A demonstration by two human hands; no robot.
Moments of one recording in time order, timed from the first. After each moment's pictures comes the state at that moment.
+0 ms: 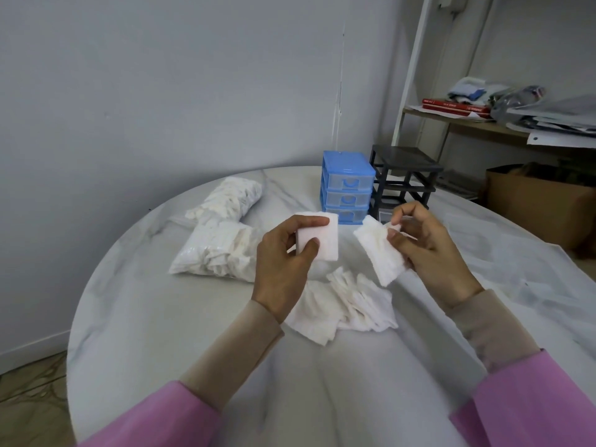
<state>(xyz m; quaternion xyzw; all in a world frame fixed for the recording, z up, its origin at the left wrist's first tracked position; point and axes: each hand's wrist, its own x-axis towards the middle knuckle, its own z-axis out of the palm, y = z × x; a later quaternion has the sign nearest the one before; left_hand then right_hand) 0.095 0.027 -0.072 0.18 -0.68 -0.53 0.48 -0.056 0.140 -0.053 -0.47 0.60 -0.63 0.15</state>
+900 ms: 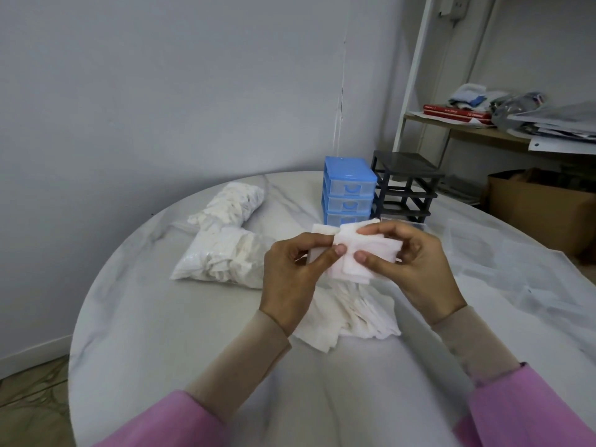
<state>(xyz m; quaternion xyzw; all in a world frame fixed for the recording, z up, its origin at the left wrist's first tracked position) 0.089 0.035 -0.073 0.18 -0.66 -0.55 0.49 -0.038 0.131 -0.059 -0.52 0.53 -0.66 0.13</state>
